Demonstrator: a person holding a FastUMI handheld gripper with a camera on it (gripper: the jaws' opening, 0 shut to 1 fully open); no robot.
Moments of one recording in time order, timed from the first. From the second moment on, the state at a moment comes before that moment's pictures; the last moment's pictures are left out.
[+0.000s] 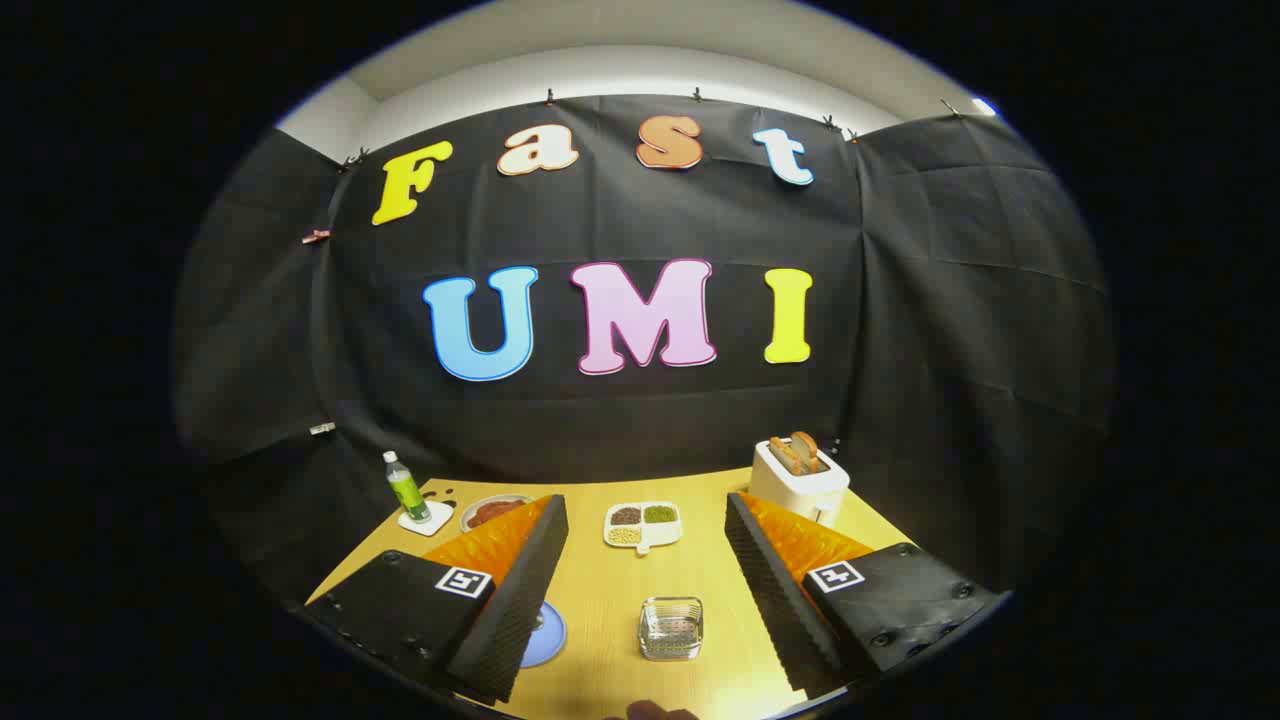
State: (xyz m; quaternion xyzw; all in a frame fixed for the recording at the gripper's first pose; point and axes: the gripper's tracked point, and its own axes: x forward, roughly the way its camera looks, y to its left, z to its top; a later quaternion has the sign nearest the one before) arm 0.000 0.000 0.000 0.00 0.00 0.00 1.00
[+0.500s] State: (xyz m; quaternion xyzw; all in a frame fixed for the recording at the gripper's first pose) arm 0.000 0.029 0.001 0.00 -0.02 0.04 1.00
